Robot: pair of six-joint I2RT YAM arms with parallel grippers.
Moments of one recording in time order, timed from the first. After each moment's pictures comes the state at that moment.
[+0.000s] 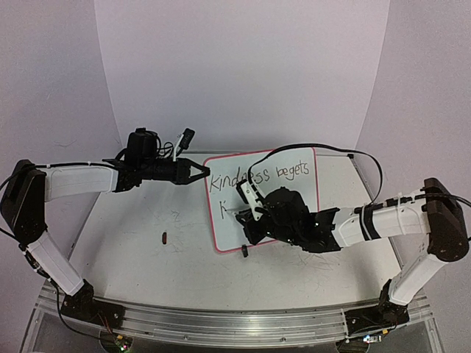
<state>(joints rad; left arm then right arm) -0.53 1.60 1.07 0.16 0.72 -0.30 1.07 1.63 0.92 0.23 0.26 0.15</state>
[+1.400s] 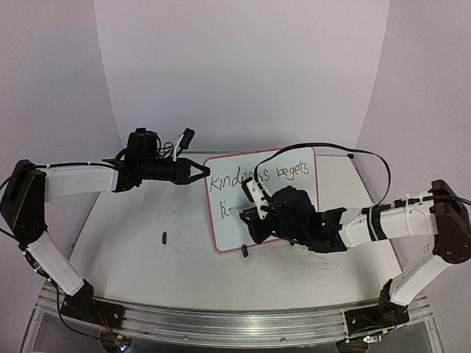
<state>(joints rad) -0.53 1.60 1.07 0.16 0.71 -0.30 1.06 1.58 0.88 0.22 0.25 0.16</state>
